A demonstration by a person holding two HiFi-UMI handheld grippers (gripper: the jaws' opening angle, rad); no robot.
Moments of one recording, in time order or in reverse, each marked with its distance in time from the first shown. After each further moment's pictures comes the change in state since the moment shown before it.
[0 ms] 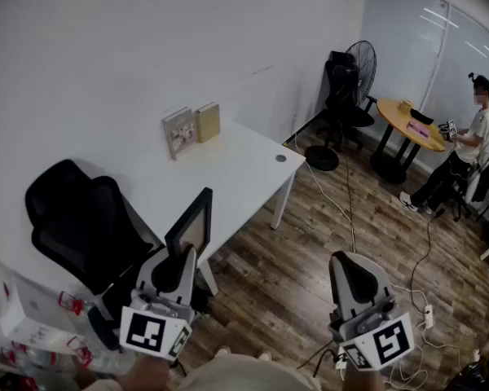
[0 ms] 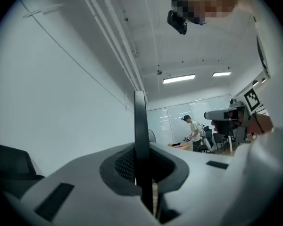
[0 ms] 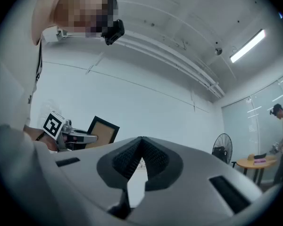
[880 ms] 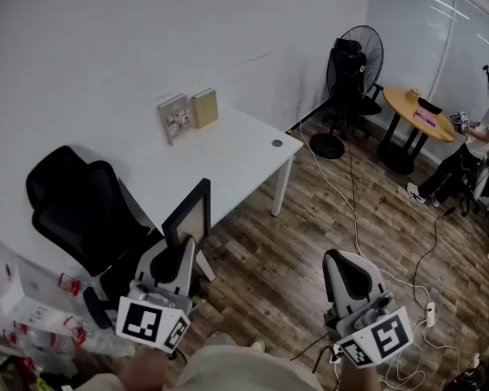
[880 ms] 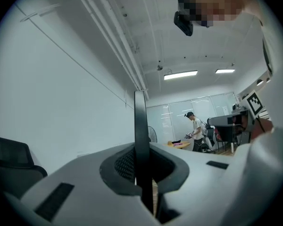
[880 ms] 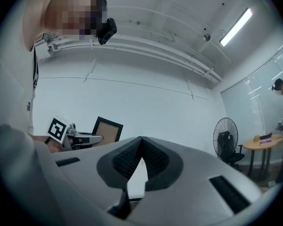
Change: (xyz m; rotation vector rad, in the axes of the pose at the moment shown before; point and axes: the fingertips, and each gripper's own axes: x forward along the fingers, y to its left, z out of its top) left arm 0.016 -0.081 -0.007 -0.018 0.047 0.028; right arm -0.059 -0.051 -0.031 0.147 0.030 0.061
